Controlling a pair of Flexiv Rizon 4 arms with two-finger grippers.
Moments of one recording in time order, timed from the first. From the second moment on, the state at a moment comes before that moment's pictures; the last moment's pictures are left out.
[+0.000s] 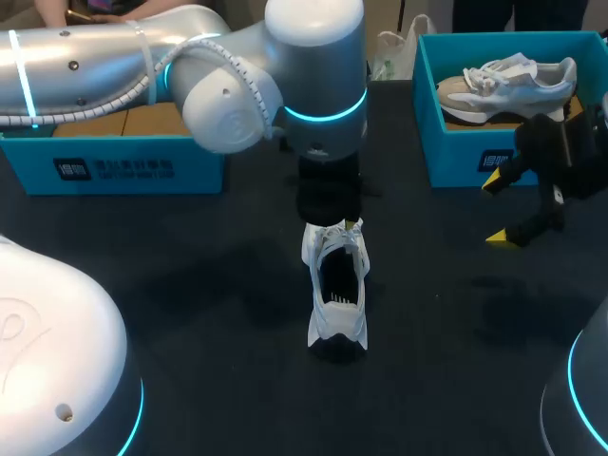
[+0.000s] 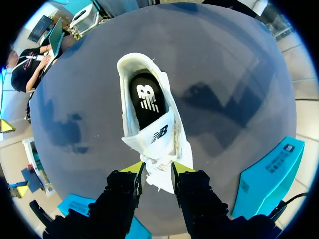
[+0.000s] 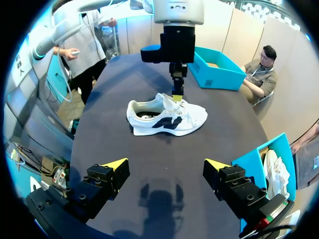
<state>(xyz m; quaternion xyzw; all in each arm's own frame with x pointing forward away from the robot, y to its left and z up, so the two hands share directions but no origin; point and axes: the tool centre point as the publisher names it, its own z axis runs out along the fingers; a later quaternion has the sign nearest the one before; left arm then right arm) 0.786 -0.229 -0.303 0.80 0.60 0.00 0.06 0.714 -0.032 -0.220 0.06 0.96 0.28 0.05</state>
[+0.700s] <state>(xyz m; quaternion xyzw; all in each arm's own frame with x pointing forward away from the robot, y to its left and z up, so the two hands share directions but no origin) 0.771 -0.230 -0.316 0.84 0.55 -0.01 0.00 0.714 -0.032 -0.220 0.06 0.96 0.28 0.05</state>
